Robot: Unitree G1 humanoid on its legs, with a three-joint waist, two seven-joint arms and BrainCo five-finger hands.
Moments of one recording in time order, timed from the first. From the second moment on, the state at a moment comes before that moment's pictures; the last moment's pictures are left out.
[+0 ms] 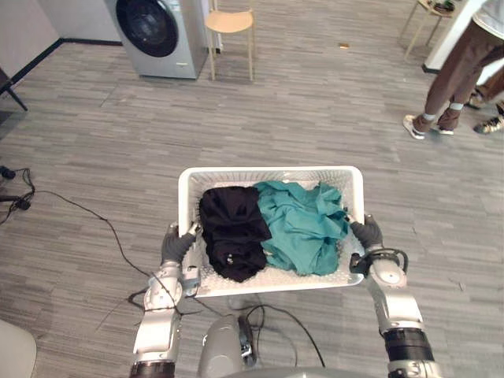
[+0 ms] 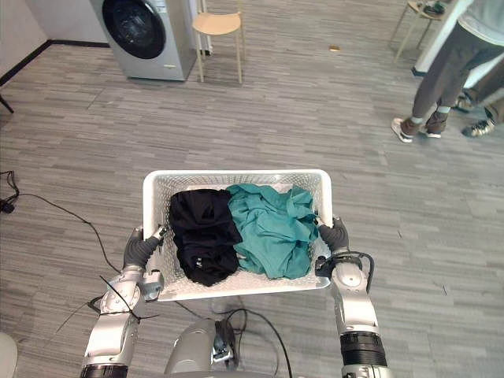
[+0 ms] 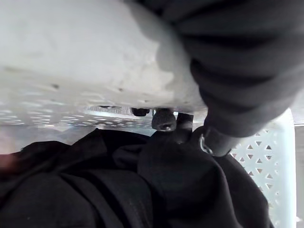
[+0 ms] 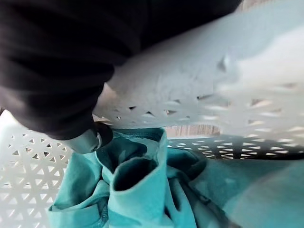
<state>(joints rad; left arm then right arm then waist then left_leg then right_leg) 0.12 0.07 0.08 -0.09 -0.03 0.12 0.08 -0.09 -0.09 -0.12 0.14 -0.02 0.17 -0.02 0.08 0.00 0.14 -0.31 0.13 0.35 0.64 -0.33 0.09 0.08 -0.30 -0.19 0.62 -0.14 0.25</state>
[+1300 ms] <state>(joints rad) 0.18 0.08 -0.01 -0.09 0.04 0.13 0.07 0.08 -0.05 -0.16 0.21 -0.05 0.09 -0.06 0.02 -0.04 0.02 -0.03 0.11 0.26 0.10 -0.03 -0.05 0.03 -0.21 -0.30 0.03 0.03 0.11</state>
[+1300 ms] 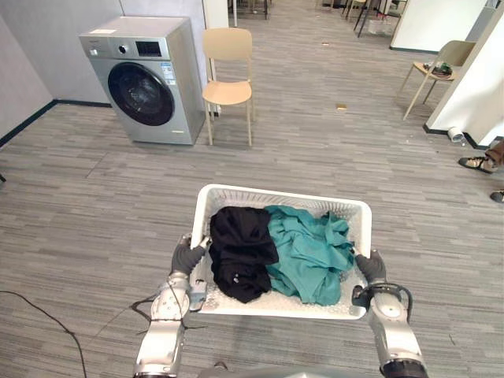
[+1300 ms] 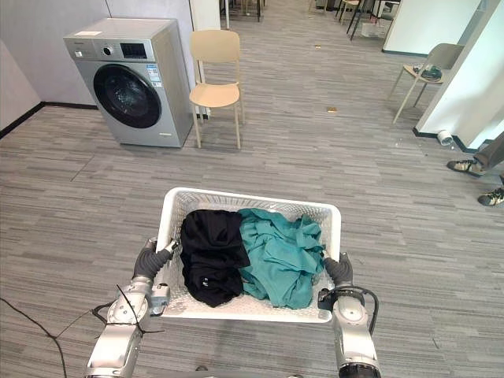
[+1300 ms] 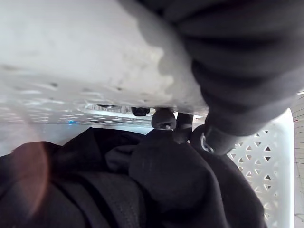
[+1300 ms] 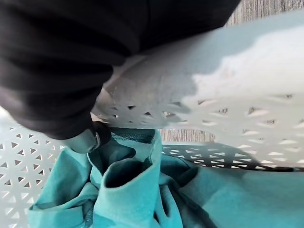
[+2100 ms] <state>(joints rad) 0.25 0.02 0.02 -0.04 -0.07 0.08 0.08 0.09 -0.08 -0.16 0.18 -0.01 0.06 -0.08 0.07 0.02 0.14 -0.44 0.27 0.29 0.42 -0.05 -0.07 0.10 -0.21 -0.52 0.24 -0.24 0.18</state>
